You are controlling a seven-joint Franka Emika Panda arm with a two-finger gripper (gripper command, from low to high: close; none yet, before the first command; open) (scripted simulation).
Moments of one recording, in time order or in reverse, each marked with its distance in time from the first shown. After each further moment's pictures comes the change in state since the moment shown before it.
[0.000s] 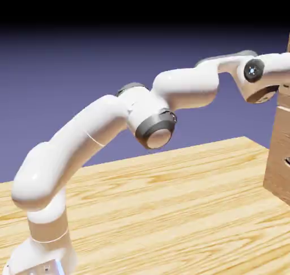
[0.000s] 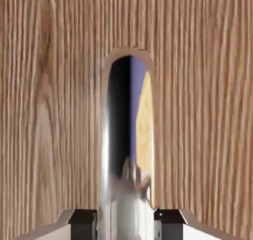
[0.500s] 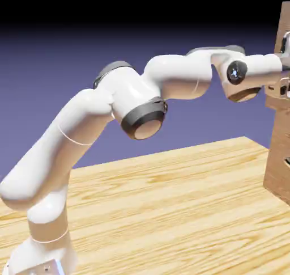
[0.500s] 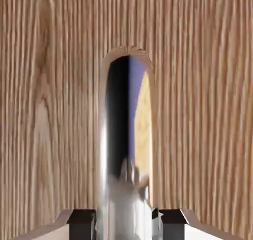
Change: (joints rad) arm -0.434 0.178 0.459 -0.544 -0.117 0.230 -0.015
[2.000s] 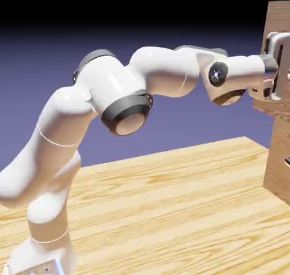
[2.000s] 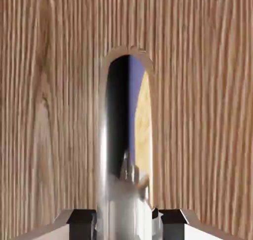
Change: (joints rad) arm -0.333 0.080 0.289 -0.314 -0.042 0.106 0.039
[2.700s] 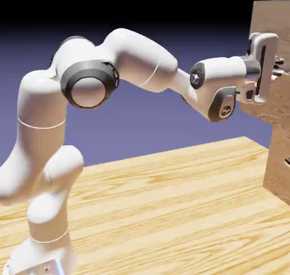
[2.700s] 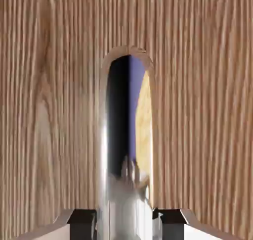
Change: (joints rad) arm -0.181 0.302 -0.112 -0.246 -0.468 0.057 0.707
